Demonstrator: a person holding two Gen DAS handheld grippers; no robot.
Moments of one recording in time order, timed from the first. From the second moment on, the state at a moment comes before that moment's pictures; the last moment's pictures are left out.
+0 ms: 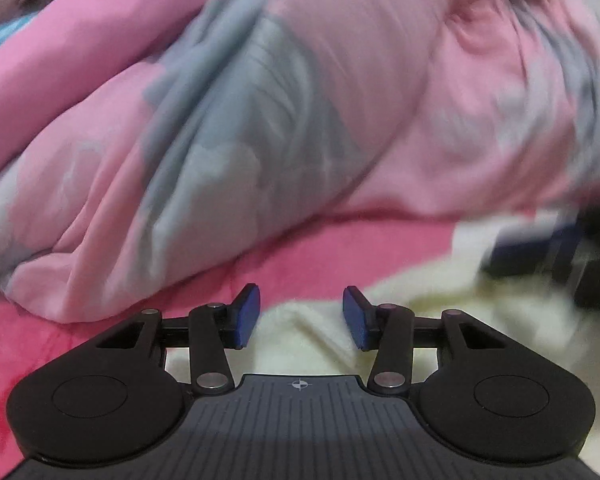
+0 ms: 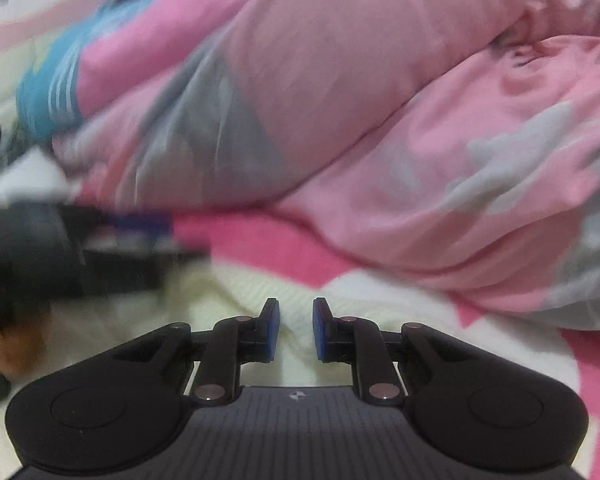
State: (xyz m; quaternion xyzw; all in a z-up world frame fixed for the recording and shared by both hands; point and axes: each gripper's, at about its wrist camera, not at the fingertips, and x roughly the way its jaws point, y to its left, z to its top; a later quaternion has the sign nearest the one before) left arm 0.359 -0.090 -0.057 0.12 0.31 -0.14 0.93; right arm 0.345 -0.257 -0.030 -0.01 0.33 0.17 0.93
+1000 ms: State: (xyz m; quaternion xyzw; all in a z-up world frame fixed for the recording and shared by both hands) left arm 0.347 -0.085 -0.042 0.15 0.26 -0.19 0.93; right arm 0.356 -0.239 -0.047 -0.01 0.37 0.26 0.89
